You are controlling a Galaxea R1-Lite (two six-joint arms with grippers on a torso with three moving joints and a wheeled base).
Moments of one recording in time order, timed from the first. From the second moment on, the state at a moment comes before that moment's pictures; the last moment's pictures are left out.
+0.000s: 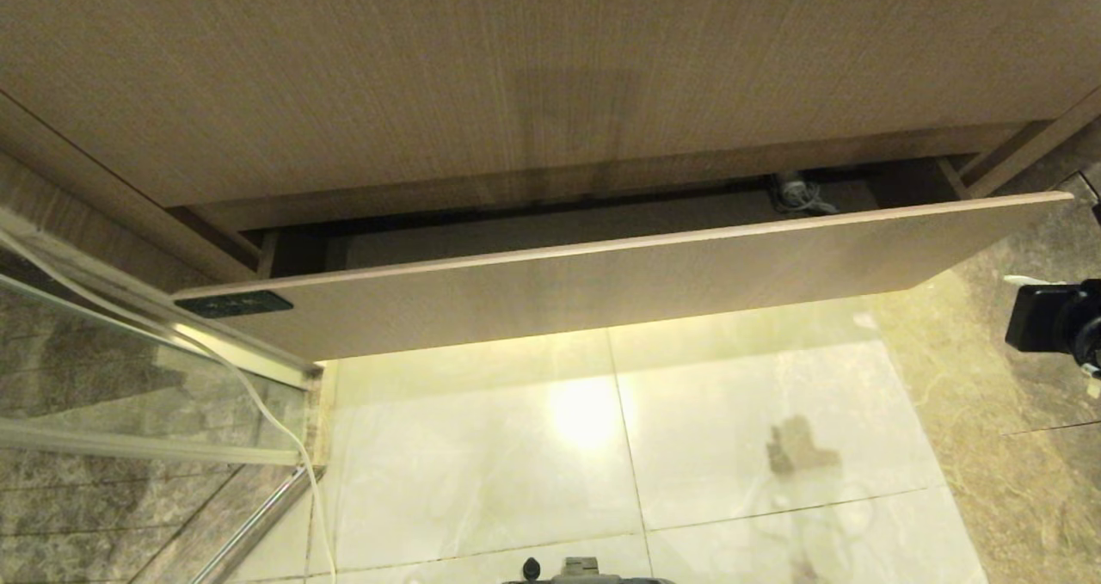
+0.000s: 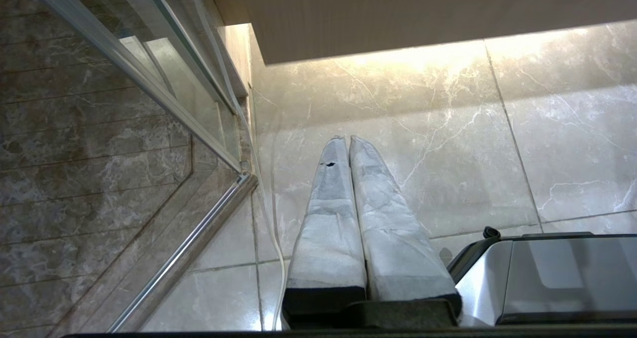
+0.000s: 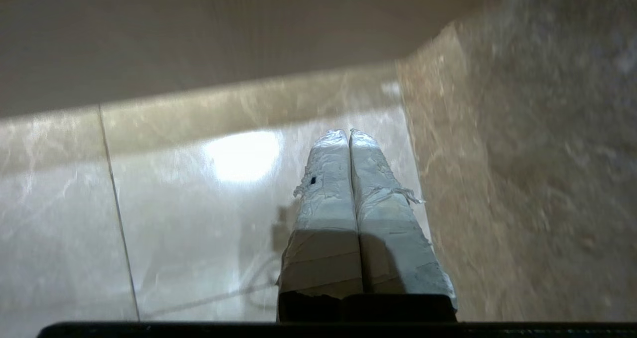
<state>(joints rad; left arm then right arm) 0.00 0.00 0.00 0.00 0.00 0.00 -0.12 1.35 -0.56 -0.64 -0.10 -0.11</state>
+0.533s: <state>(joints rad) 0.00 0.00 0.00 0.00 0.00 0.00 -0.12 1.26 -0.47 -0.61 -0.10 -0.11</state>
